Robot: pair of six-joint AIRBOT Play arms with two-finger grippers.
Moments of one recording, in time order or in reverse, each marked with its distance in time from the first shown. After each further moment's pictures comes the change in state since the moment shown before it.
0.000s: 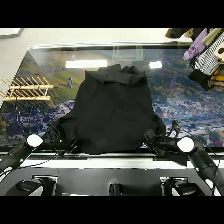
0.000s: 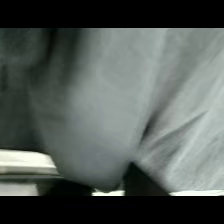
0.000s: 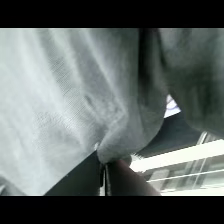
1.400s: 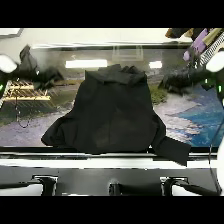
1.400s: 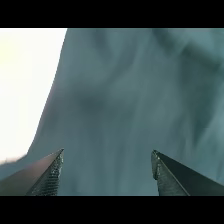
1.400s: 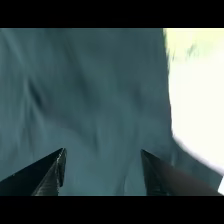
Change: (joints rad) left arm 0.212 -0.472 1.125 0.353 -0.375 0.069; right arm -0.227 -0.579 1.050 -0.196 0.499 -0.449
